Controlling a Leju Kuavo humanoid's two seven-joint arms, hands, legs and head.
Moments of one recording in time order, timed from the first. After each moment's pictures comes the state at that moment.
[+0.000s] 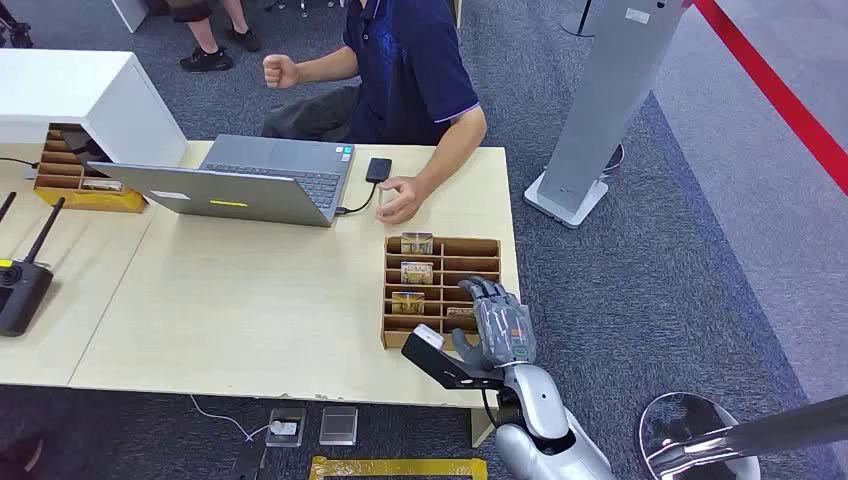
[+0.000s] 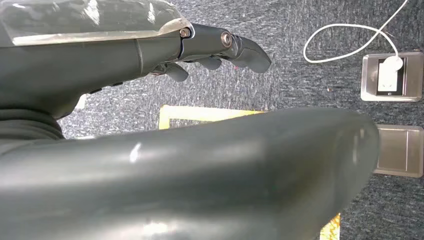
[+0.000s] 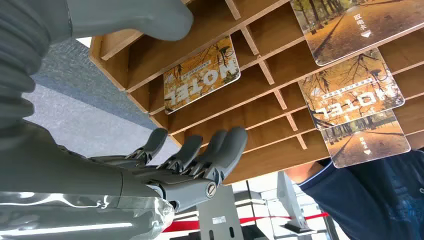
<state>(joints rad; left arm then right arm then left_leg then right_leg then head) -0.11 0.00 -1.19 -0.28 1.36 0.54 -0.25 -0.37 -0.02 0.79 -1.15 1.00 -0.24 0.34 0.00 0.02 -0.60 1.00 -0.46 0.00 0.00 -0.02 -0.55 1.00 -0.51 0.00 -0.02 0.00</state>
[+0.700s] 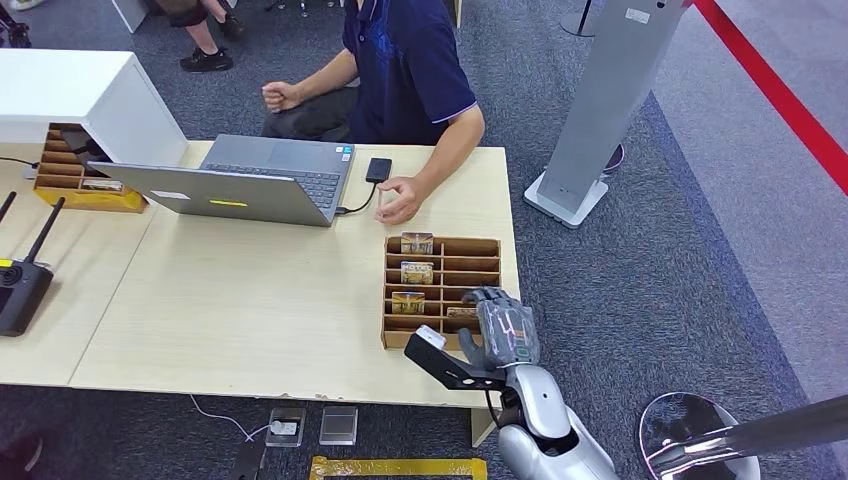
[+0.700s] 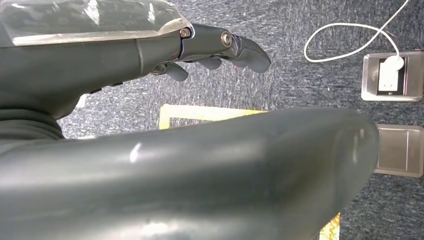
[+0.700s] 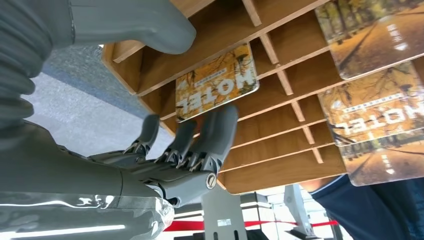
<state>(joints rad) -0.11 0.00 -1.19 -0.28 1.36 0.54 -0.25 -0.36 -0.04 0.79 -1.16 1.02 -0.19 0.38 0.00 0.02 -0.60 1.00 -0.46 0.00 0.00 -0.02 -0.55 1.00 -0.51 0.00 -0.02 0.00</state>
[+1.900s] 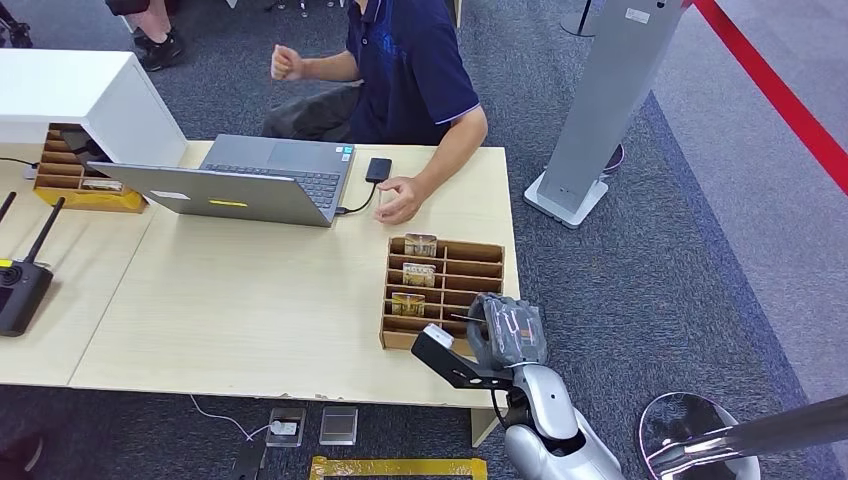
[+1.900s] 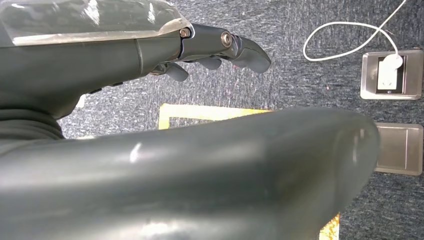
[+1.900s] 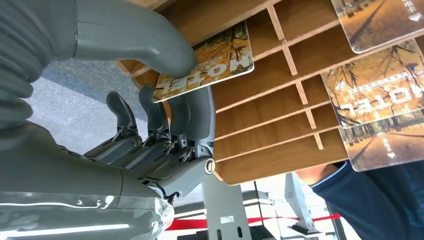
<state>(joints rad) -0.12 0.00 -1.19 -0.28 1.36 0.53 -0.25 -0.36 -0.06 0.79 -1.17 1.00 -0.22 0.37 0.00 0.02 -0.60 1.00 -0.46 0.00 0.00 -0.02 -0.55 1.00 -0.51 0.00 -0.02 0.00</state>
